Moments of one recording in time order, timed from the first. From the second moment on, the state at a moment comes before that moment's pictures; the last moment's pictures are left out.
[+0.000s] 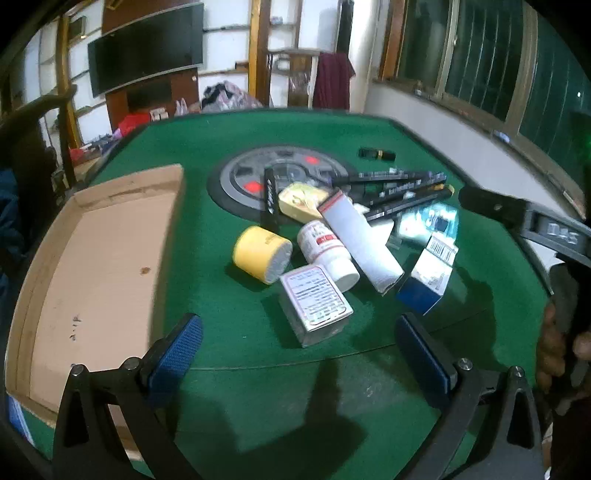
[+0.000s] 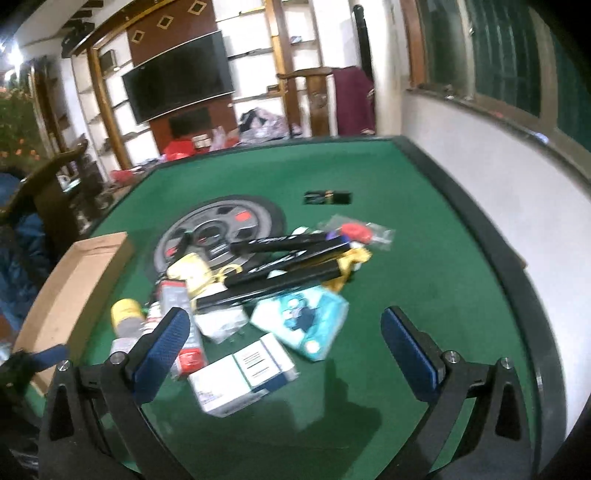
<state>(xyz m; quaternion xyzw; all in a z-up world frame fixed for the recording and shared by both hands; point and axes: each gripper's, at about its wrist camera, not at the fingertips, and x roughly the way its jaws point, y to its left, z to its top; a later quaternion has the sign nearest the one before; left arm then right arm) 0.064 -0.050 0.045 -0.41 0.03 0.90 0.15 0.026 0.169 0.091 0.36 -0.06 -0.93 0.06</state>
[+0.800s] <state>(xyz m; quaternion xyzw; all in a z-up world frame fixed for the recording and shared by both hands) 0.039 -0.047 0.019 -0.48 -0.01 0.87 0.12 0.035 0.179 0.068 0.39 -0.09 -0.91 0.08</state>
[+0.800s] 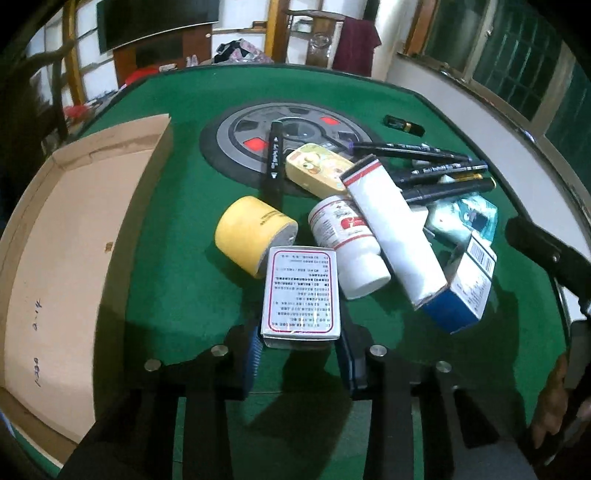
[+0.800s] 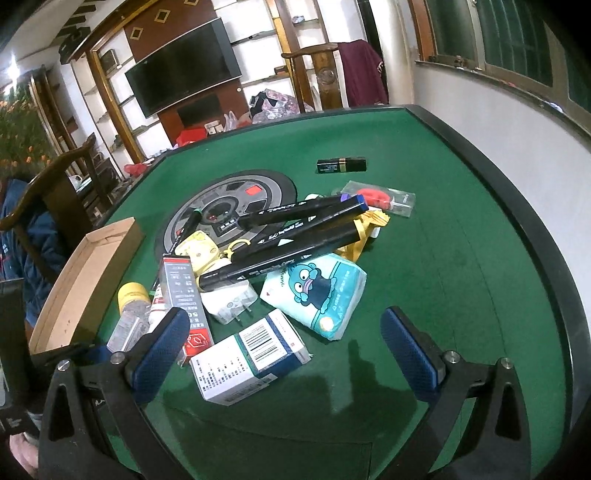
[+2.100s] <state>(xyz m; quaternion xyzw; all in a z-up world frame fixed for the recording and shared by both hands) 0.120 -0.172 0.083 -0.37 -0.14 0.91 0.15 -0.030 0.070 0.050 0.51 -0.05 -0.84 0.18</state>
